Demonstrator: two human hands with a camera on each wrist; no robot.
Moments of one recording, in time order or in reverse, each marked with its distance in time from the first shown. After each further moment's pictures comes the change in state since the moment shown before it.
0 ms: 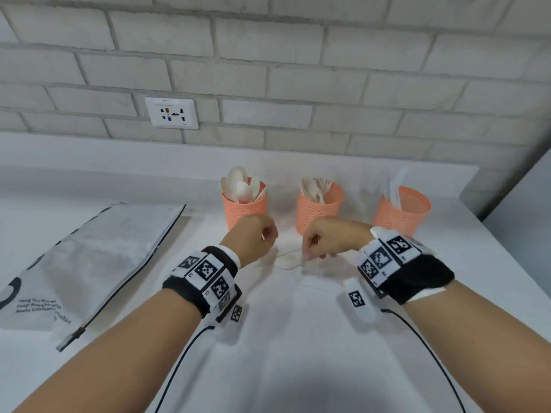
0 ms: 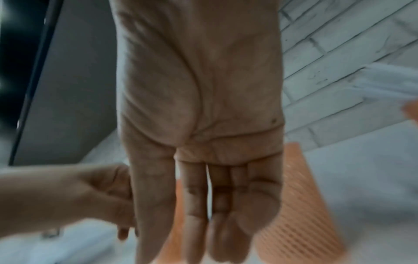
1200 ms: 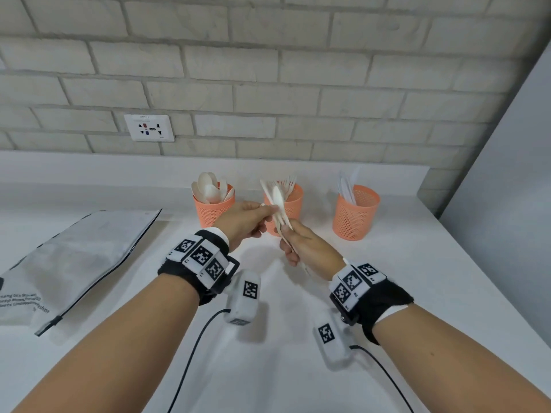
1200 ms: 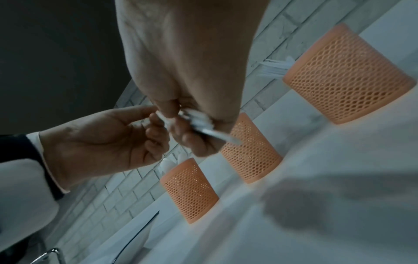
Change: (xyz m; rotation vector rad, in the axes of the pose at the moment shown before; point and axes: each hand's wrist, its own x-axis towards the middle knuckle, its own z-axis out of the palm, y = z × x) left_hand -0.002 0.086 -0.002 -0.786 -0.041 -0.326; right_hand -0.057 0.009 0.054 1.013 0.397 -0.140
